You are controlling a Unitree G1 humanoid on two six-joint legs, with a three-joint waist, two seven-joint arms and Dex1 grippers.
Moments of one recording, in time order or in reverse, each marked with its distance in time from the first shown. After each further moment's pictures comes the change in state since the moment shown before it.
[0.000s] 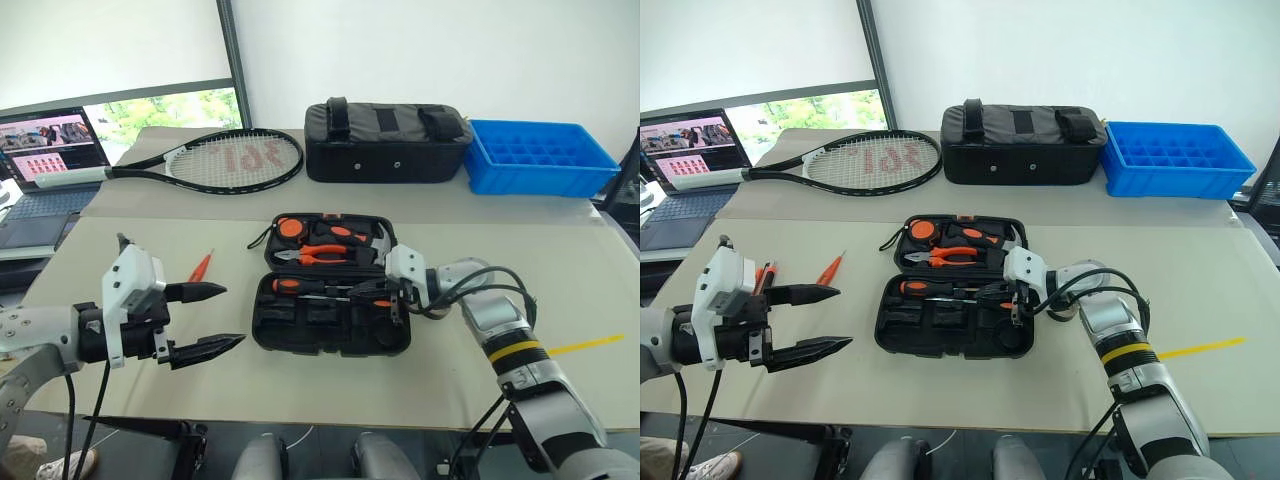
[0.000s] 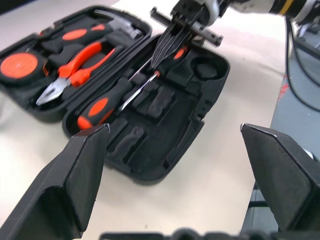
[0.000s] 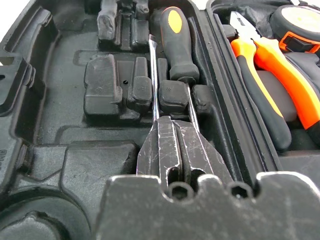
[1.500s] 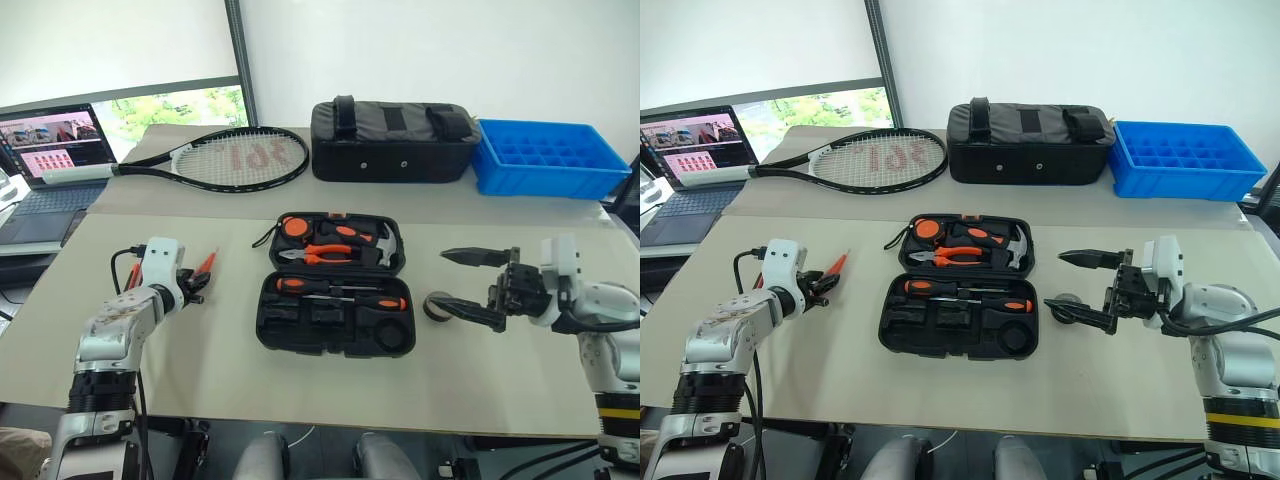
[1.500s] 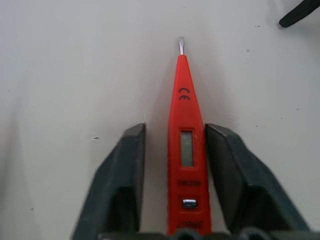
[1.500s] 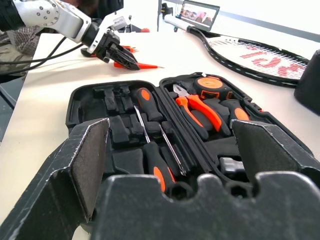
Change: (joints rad) left arm -0.466 -0.434 -0.320 0.790 0.575 -0.112 0.566; right arm 0.390 -0.249 -0.501 -0.436 0.490 0.216 0.113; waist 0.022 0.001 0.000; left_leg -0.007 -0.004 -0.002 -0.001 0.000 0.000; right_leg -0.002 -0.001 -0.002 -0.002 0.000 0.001
